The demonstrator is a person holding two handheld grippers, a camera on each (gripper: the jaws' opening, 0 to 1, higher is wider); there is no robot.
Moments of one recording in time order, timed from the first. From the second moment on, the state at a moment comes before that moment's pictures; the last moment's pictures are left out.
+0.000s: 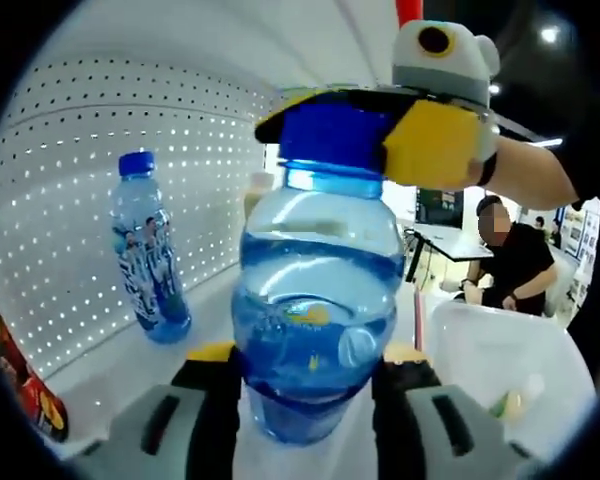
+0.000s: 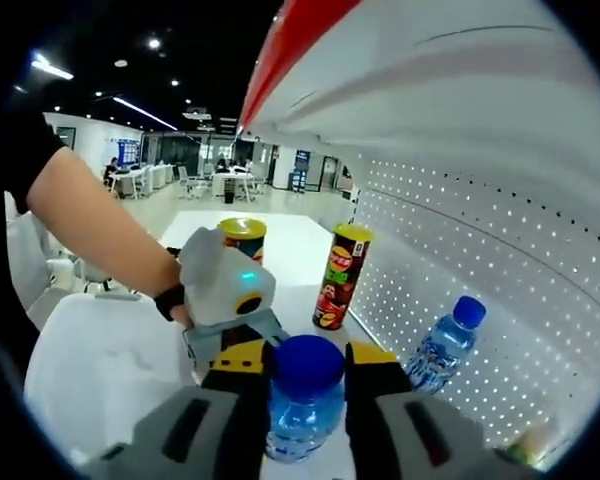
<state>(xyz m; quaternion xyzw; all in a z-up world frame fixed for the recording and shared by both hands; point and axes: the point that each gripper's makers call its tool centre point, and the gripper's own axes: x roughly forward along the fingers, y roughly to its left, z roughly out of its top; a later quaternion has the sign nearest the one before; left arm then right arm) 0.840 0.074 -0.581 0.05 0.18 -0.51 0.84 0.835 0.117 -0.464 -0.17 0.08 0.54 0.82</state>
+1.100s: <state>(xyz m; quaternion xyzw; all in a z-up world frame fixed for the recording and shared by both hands) 0.715 0.158 -0.529 0.11 0.18 -0.46 0.86 0.725 0.027 -0.471 -0.20 0.11 0.49 0.84</state>
